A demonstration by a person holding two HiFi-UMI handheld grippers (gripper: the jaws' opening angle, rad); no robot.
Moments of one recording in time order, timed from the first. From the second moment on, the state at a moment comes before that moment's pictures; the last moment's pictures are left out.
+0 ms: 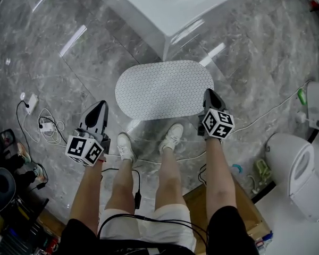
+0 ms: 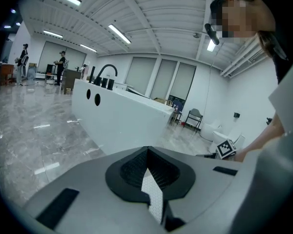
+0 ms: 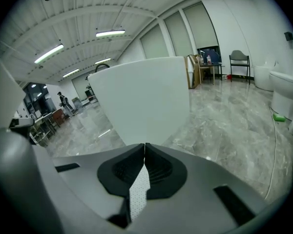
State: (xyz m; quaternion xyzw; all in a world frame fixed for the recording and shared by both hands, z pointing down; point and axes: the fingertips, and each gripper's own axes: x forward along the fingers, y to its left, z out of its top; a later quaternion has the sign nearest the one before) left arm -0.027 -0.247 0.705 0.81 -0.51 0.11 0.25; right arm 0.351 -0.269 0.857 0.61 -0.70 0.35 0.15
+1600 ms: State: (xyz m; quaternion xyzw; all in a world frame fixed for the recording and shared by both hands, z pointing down) left arm -0.089 -0.223 0.425 0.90 -0.40 0.05 0.13; right arm 0.144 -0.191 0.460 0.54 -0.81 0.21 0.05
